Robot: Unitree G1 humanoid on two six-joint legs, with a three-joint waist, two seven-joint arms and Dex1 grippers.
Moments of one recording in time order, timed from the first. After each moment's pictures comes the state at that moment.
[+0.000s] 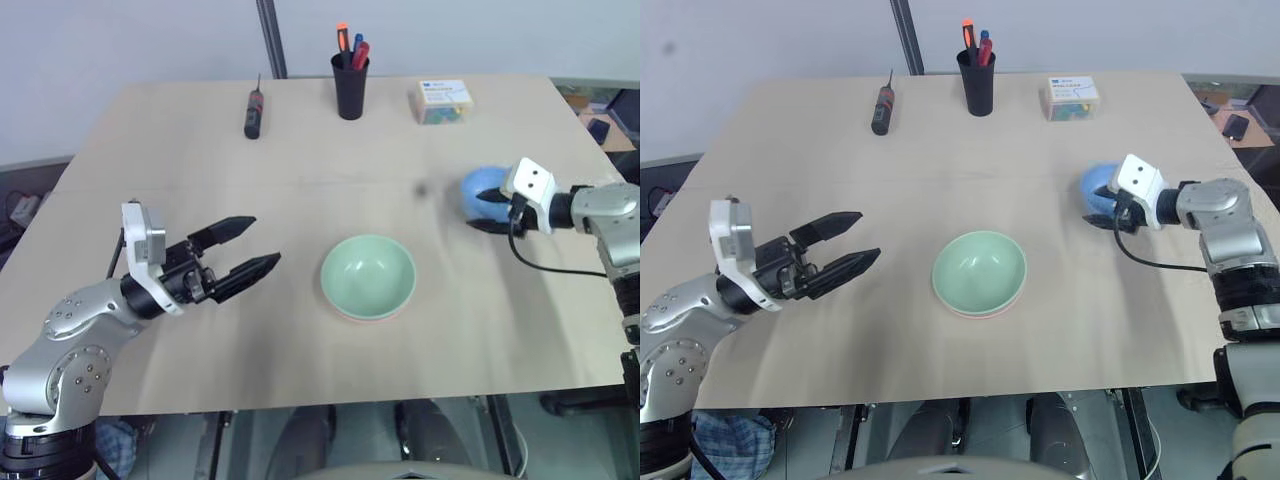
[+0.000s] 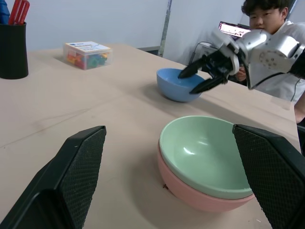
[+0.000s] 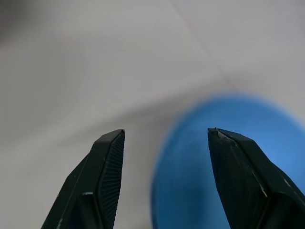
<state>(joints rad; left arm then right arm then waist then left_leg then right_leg) -0.02 0.72 0.39 -0.40 -0.89 0.49 -0.93 -0.76 -0.79 0.15 0.56 0.04 0.07 1.08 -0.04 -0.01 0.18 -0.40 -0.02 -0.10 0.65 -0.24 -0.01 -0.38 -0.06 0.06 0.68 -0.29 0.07</state>
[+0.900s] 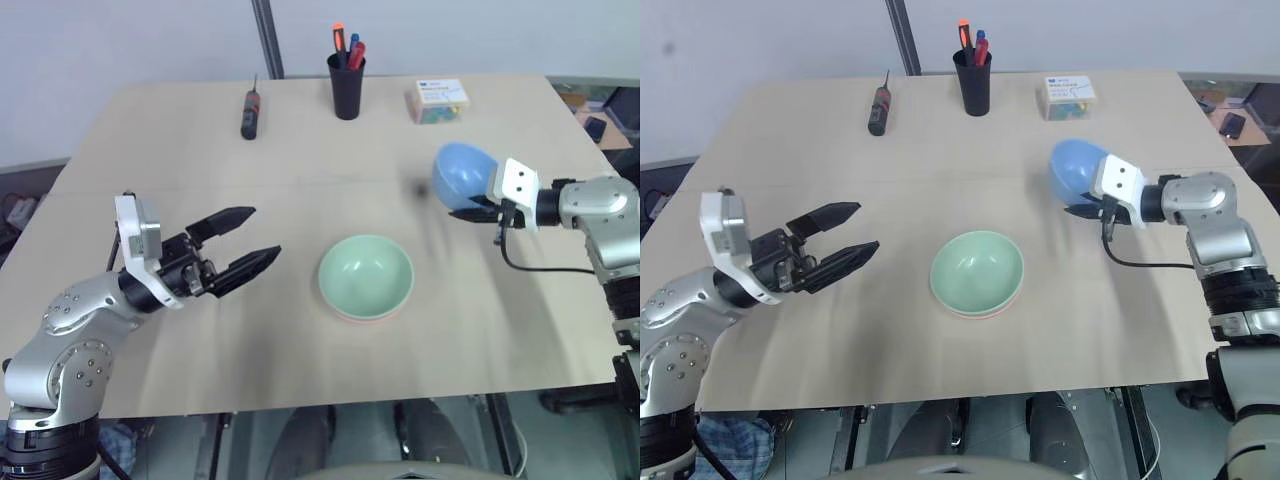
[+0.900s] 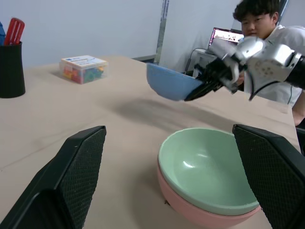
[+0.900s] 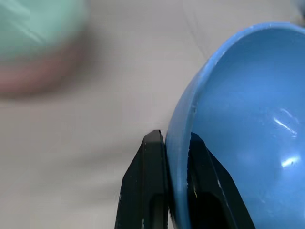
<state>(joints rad) -0.05 0.72 0.39 -0.38 -0.88 0.45 -0.96 -0.73 -0.77 0.14 0.11 0.20 0.13 1.28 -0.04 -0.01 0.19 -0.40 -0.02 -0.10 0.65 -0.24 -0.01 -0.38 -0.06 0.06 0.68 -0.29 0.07</state>
